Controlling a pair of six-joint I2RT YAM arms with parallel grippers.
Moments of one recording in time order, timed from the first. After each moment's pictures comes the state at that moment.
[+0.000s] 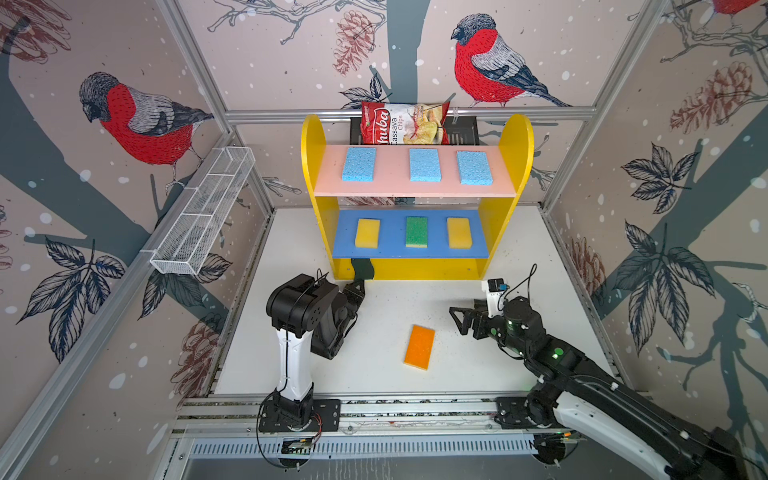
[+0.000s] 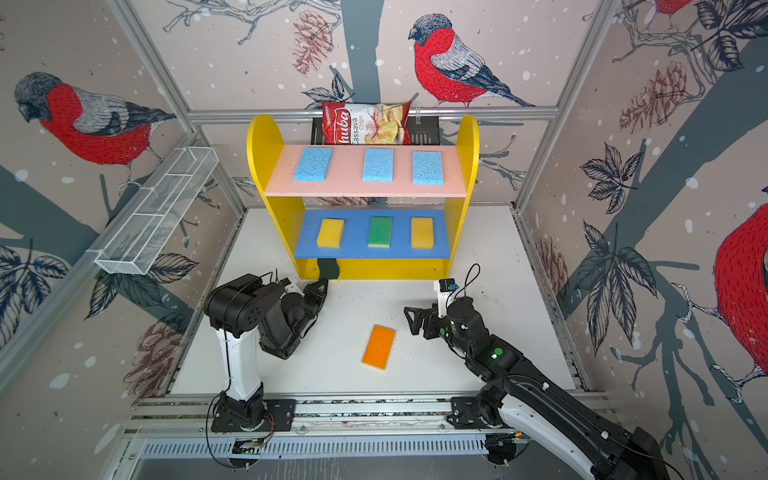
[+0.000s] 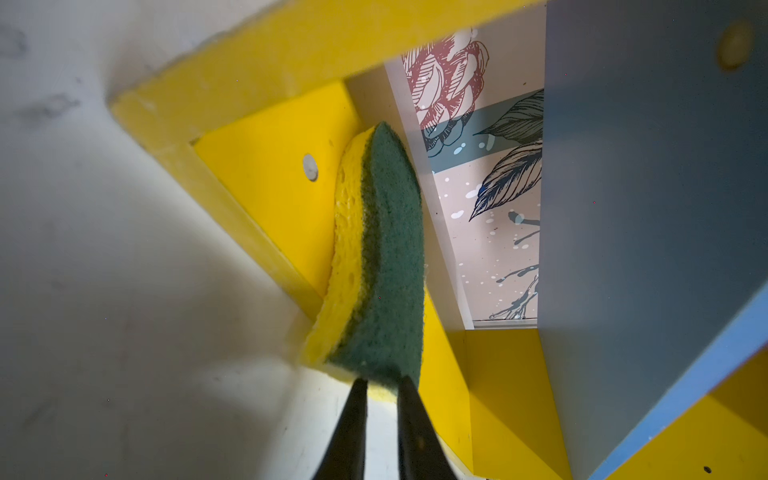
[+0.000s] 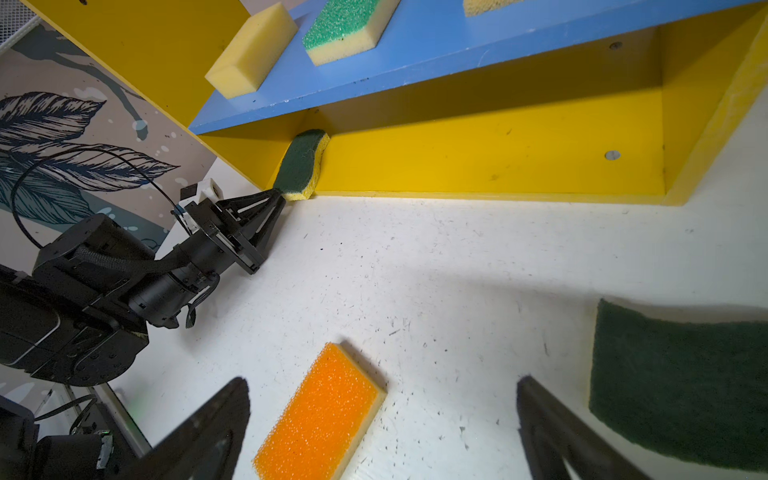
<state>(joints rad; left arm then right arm) -0.37 2.03 0.31 1.50 -0.03 -1.29 0.75 0.67 0.37 -0.17 0.01 0.52</state>
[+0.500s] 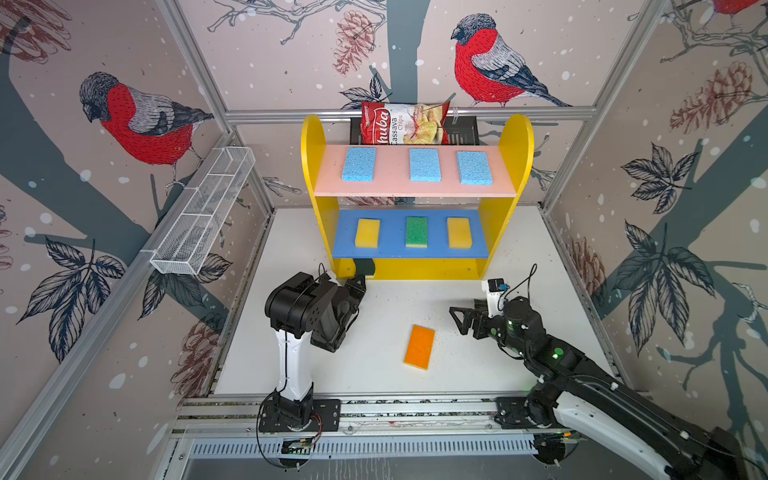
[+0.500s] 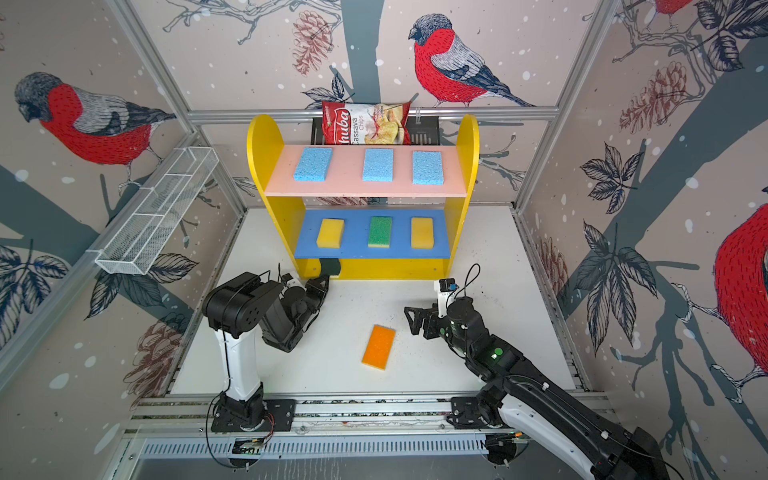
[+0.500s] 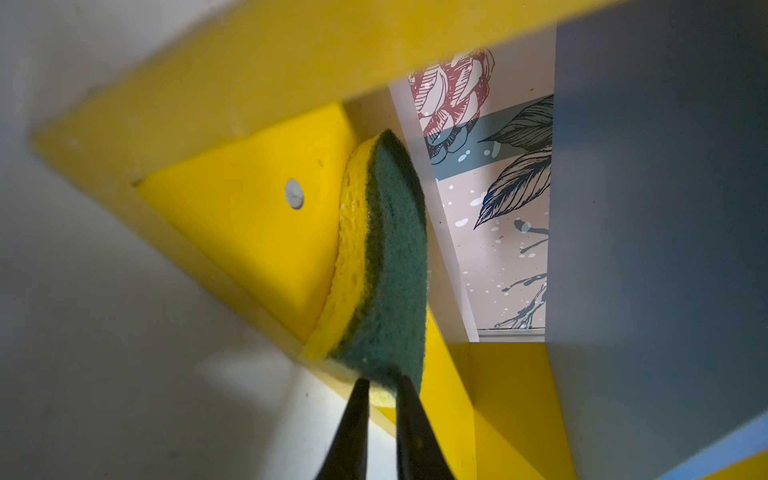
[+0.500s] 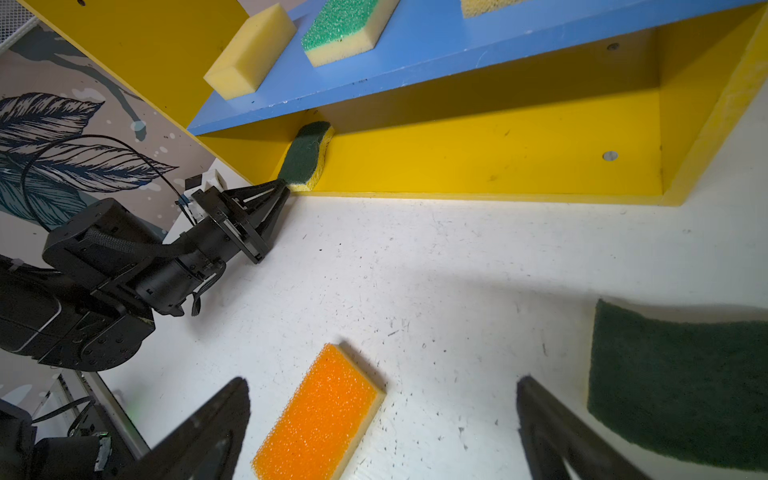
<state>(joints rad) -0.36 2.02 0.38 1.41 -0.03 -1.28 0.75 0.68 0.37 -0.17 0.01 0.52</state>
